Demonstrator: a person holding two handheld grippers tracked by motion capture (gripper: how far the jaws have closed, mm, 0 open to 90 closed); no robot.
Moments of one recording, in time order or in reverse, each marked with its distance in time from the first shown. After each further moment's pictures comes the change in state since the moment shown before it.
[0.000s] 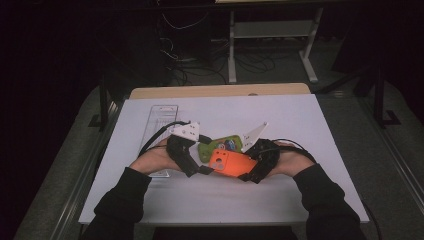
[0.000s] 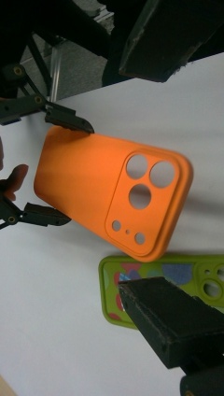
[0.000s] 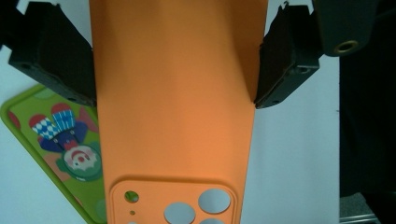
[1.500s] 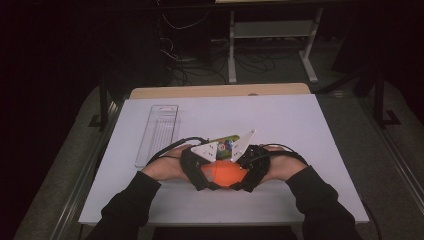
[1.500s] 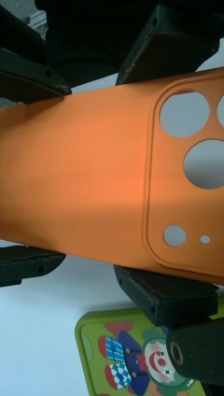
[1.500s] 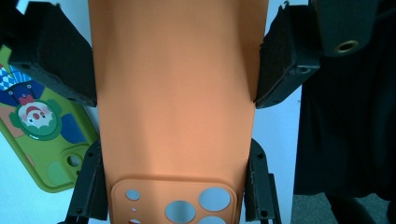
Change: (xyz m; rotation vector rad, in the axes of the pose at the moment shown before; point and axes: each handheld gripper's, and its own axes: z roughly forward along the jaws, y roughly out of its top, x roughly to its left) left arm -0.018 -0.004 0.041 0.188 -0.080 0.131; right arm 0.022 0.022 0.007 -0.003 0.064 -0.128
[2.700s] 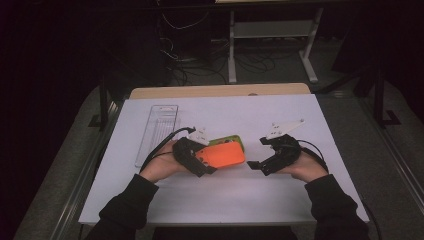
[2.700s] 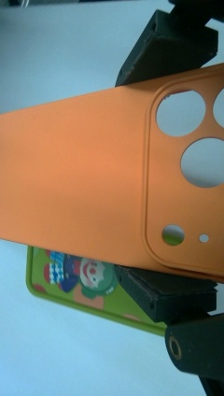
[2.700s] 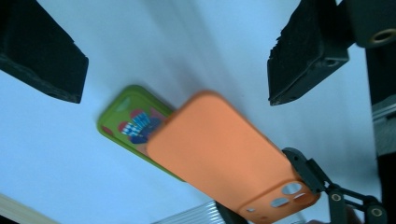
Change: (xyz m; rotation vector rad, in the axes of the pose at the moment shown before) left arm 0.017 -0.013 -0.017 0.022 0.259 -0.309; right arm -0.013 -0.063 -0.045 -0.271 -0.248 0.444
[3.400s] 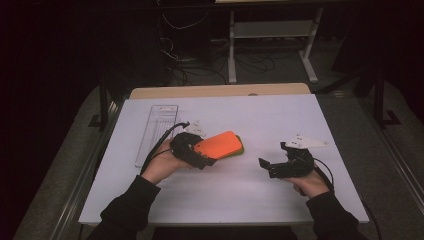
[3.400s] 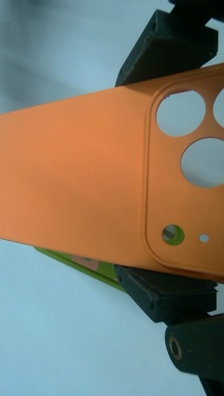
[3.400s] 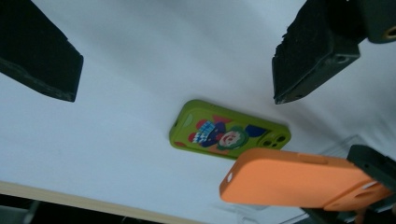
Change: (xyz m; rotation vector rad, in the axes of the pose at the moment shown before) left arm 0.007 0.002 -0.007 -0.041 0.070 -0.139; right arm 0.005 -0.052 -0.007 -0.205 -0.277 0.236
